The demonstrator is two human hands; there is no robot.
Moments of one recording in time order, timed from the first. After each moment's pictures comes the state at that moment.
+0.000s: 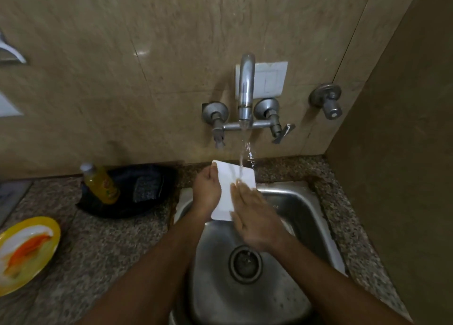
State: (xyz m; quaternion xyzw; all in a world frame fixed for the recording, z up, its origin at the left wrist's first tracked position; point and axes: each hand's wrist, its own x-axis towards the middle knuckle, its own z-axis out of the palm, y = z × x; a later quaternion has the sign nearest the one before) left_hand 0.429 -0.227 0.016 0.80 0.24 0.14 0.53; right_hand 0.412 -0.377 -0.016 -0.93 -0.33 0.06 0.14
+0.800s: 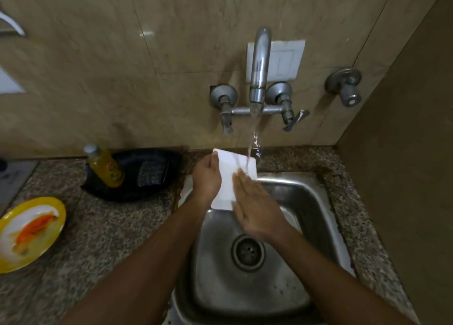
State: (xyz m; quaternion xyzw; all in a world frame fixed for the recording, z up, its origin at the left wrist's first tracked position) left_hand 0.429 -0.214 0.006 0.79 0.26 0.15 0.54; right_hand 0.411 -0.368 -0.024 -0.93 -0.34 0.06 0.16
